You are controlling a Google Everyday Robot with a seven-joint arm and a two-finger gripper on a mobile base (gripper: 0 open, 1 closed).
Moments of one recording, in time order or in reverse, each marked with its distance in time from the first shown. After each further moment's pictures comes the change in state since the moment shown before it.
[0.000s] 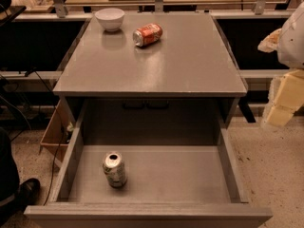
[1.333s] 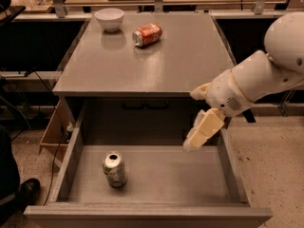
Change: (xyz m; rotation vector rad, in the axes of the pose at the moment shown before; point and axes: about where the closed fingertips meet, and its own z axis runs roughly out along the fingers) arm -0.093 0.034 0.148 -0.323 -0.456 0.113
